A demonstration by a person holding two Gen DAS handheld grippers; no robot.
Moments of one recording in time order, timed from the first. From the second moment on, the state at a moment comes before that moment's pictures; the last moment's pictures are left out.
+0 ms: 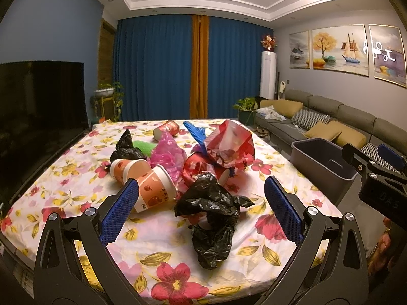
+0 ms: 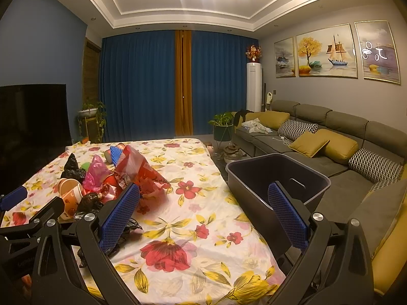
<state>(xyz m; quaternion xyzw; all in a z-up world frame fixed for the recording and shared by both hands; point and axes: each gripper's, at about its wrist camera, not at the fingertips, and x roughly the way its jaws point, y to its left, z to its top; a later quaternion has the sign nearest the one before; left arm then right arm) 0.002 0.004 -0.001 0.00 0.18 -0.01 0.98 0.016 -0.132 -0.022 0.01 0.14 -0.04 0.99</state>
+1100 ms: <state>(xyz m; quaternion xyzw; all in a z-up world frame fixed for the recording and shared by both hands) 0.002 0.000 0.003 -0.01 0.18 -0.02 0.98 0.014 -0.136 -0.017 0.02 0.14 -0.04 0.99</state>
